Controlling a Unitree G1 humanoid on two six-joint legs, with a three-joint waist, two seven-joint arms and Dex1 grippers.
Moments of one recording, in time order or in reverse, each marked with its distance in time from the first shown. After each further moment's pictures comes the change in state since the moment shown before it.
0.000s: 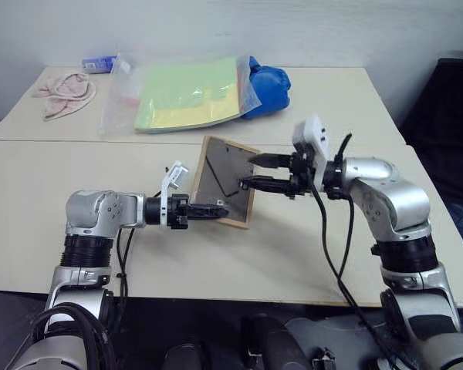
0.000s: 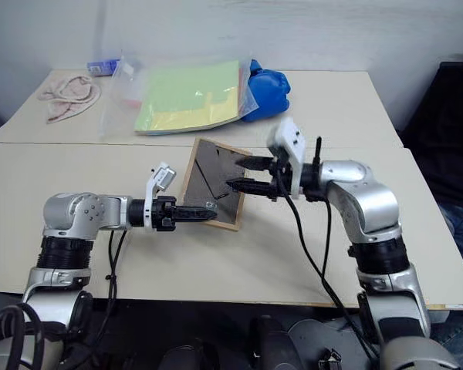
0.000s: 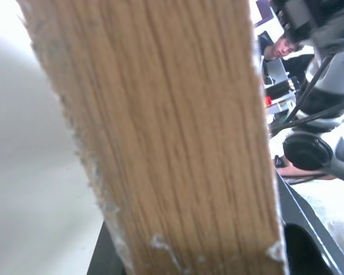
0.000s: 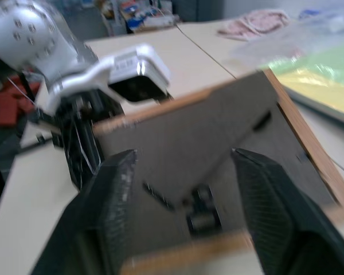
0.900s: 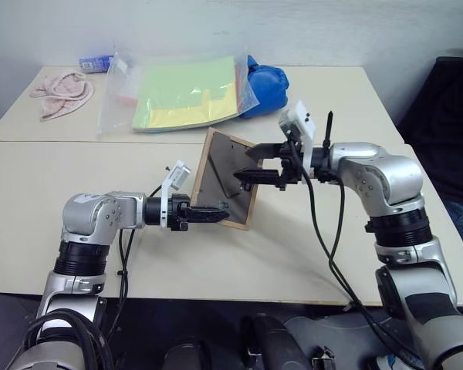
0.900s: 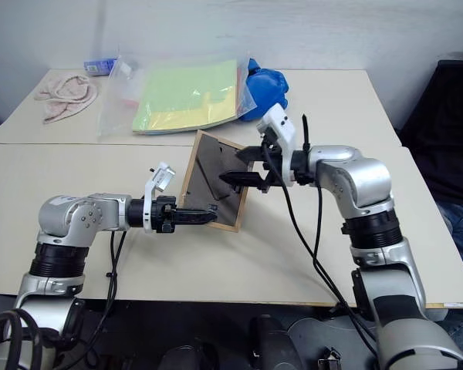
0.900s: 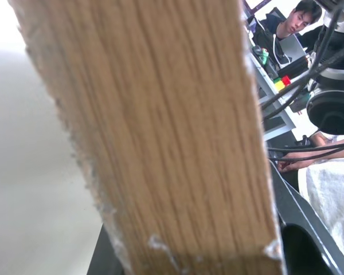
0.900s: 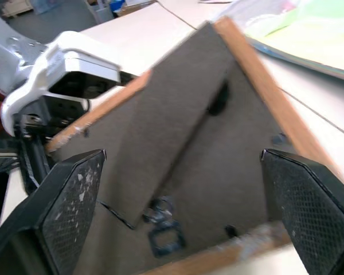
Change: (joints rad) left arm 0.035 0.044 -0.067 -0.073 -0.011 -0.126 0.008; right arm -0.129 0.008 0.063 0.145 0.011 0.113 -0.036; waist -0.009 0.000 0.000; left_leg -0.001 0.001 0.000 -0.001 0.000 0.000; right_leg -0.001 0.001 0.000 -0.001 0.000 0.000
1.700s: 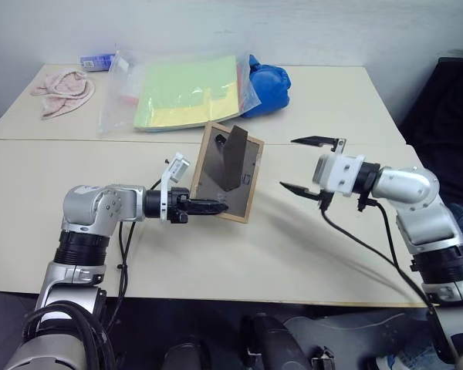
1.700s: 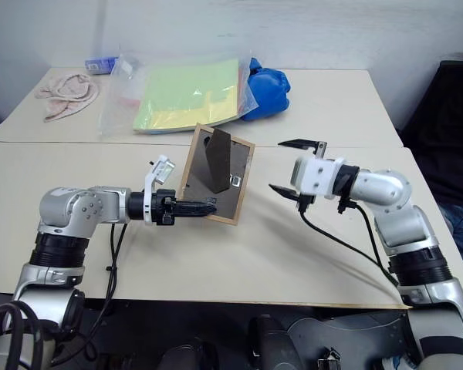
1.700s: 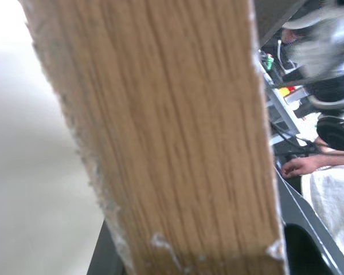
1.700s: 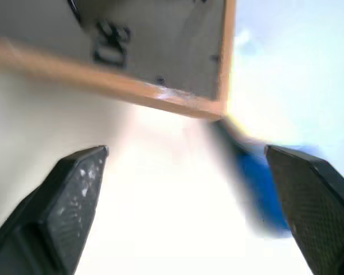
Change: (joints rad) left arm -0.075 0.013 0.003 0.080 -0.029 0.020 0.005; right arm 0.248 -0.291 0.055 0.231 -0.764 -1.589 -0.316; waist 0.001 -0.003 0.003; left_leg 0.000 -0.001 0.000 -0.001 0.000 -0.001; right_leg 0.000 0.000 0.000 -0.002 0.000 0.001
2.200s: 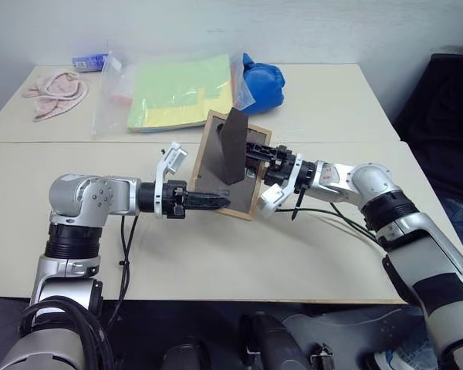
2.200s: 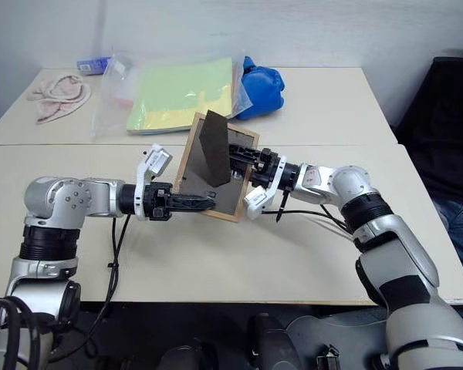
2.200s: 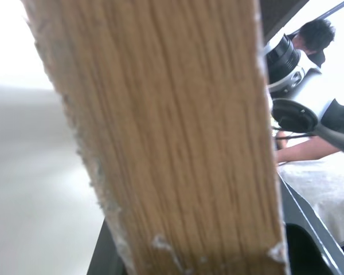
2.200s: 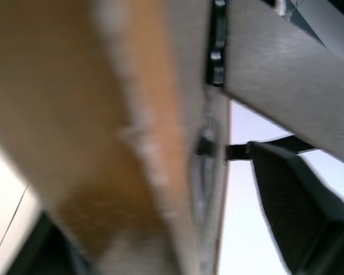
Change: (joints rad) left arm -0.038 0.024 0.033 -0.036 -0.099 0.121 -0.007; right arm -0.431 0.171 0.369 0.511 -0.928 -0.259 -1.212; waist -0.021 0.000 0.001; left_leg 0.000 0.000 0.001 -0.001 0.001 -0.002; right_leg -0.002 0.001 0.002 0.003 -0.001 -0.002
